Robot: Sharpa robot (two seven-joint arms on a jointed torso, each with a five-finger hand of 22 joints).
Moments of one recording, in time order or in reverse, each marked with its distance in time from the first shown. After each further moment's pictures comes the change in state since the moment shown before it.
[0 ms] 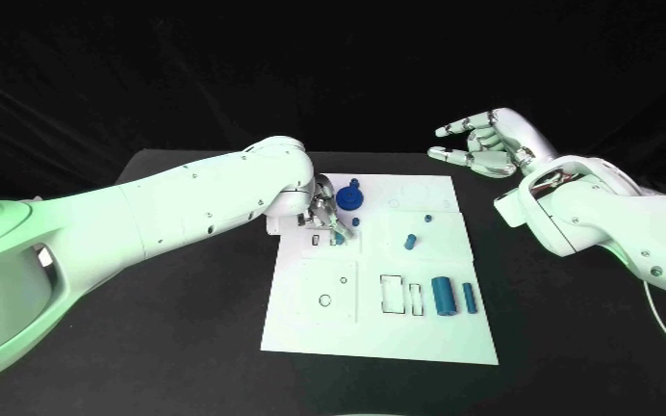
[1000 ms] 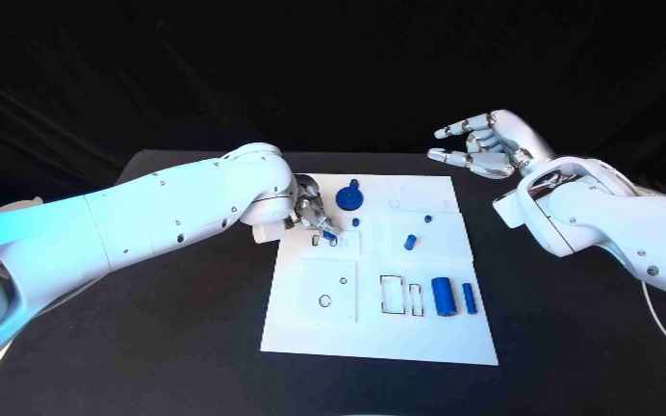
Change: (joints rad) left arm -0.013 -0.104 0.001 0.099 0.042 -0.126 0.011; left_hand -0.019 -0.128 0.382 0.009 0.066 -0.024 0.015 -0.025 0.052 0.013 0.008 -0.004 0.013 0.000 0.000 0.000 0.000 0.000 0.000 0.000 0.000 0.000; right arm -0.003 0.003 -0.001 -0.010 0.000 0.003 -0.001; right_hand 0.004 0.004 0.000 0.000 0.000 0.000 0.000 0.000 0.000 0.000 0.000 0.000 0.022 0.000 0.000 0.000 0.001 0.000 0.000 0.000 0.000 0.001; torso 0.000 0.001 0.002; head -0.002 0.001
